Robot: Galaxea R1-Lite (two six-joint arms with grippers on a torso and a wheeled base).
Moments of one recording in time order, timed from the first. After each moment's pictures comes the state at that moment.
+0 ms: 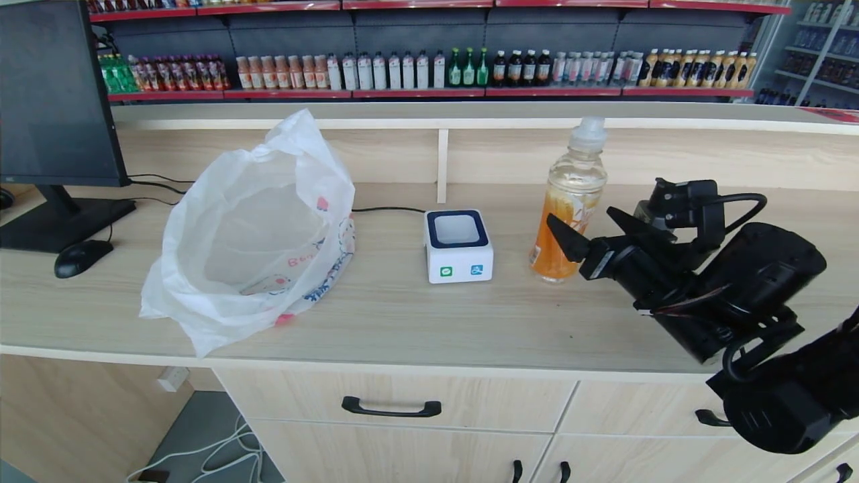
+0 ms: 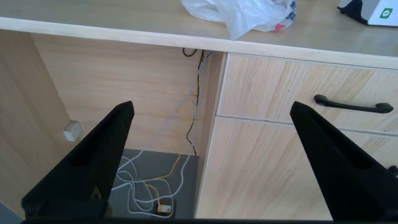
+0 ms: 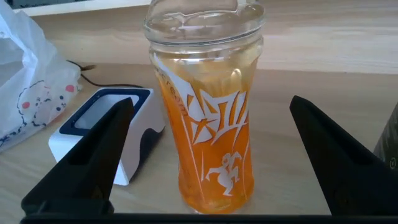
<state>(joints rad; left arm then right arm) 0.00 0.00 0.00 -0.01 0.00 0.00 0.38 1.89 -0.63 -1.51 -0.05 0.04</state>
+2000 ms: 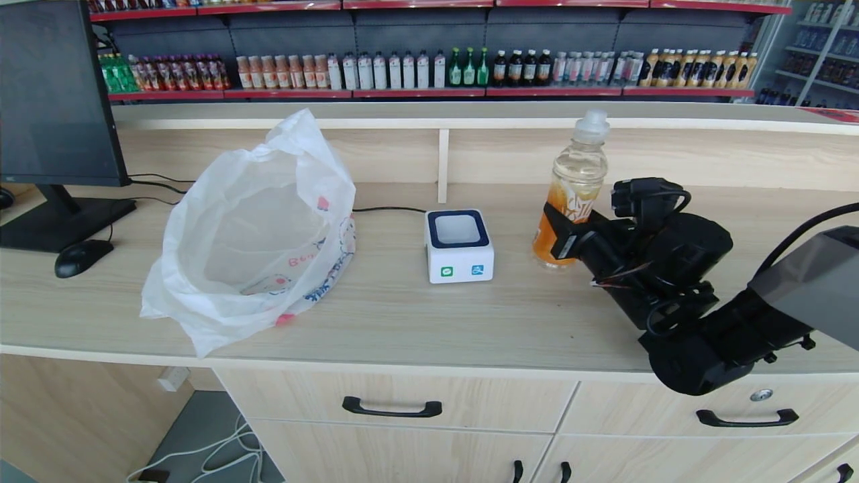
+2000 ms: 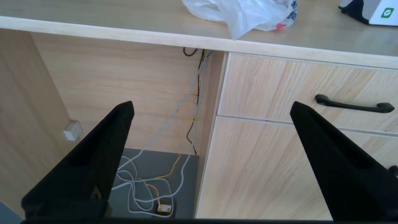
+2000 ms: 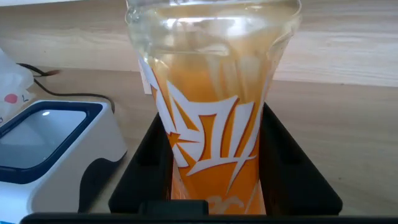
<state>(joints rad) 0.00 0.00 0.00 -0.01 0.00 0.00 0.33 2.11 -0.90 -1.50 -0.06 0.01</state>
